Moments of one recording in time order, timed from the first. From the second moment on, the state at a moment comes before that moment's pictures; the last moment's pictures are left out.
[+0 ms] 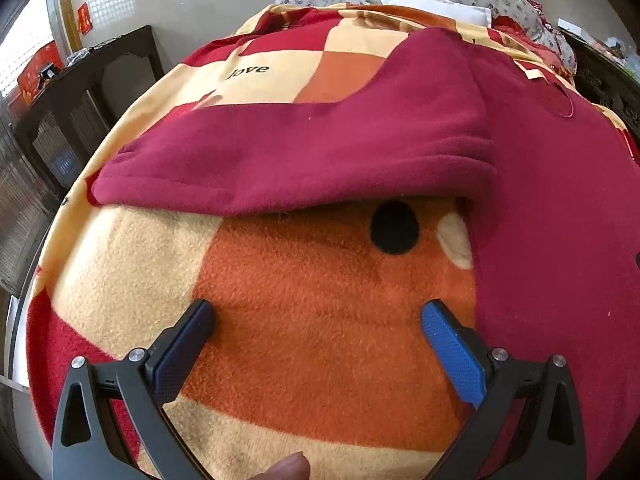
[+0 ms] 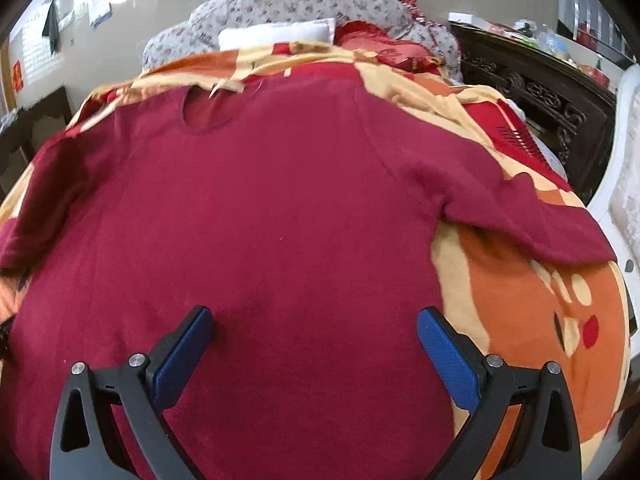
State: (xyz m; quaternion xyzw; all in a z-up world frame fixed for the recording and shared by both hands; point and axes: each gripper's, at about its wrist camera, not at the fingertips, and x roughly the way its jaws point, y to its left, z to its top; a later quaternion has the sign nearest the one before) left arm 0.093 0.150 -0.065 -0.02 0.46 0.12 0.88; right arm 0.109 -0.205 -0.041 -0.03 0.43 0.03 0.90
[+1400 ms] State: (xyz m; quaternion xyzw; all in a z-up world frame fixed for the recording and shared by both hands) left arm 0.064 0.172 -0.029 -0.07 0.38 0.10 0.92; right arm 0.112 -0.204 -0.047 -0.02 0.43 0.03 0.90
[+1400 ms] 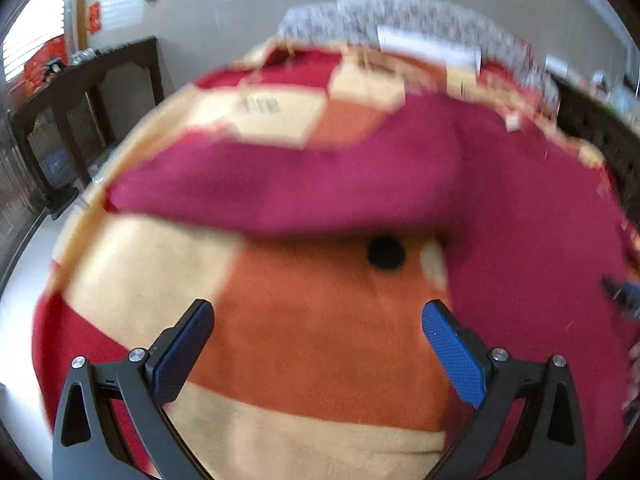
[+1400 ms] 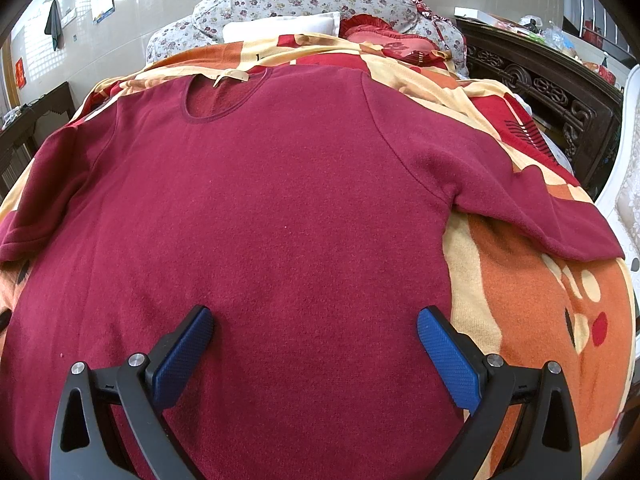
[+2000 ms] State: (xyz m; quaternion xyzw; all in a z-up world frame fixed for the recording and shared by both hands) left arm 0.114 0.384 -0.058 -0.48 0.35 -0.02 0.81; right arm 0.112 -0.204 -0.046 -0.01 0.43 0.04 0.90
